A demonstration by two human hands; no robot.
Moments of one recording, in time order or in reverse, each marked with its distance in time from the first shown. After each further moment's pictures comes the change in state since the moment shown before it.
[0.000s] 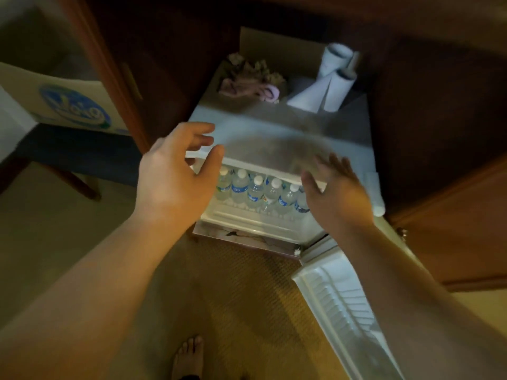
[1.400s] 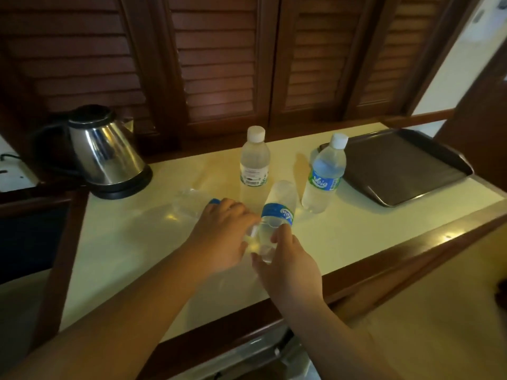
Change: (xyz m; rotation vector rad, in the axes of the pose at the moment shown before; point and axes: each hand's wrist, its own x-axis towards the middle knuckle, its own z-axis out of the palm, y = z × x) left_hand 0.307 0.293 0.021 0.463 -0.716 0.934; right_hand 0.099 -0.108 -0.295 0.168 0.269 0.513
